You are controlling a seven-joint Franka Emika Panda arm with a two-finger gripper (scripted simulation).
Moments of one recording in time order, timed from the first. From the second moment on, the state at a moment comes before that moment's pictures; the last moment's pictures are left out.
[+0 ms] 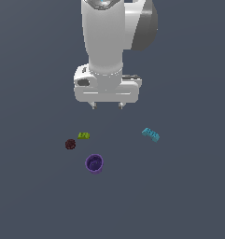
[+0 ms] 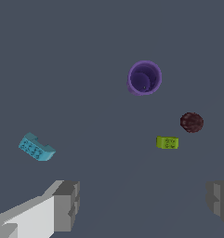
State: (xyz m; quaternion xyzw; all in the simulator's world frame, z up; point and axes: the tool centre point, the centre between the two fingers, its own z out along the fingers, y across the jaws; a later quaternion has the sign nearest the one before) arm -0.011 -0.016 0.289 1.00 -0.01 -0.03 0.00
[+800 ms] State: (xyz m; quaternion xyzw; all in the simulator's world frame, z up) arm -0.013 -0.021 0.294 1.00 0.00 -0.03 -0.01
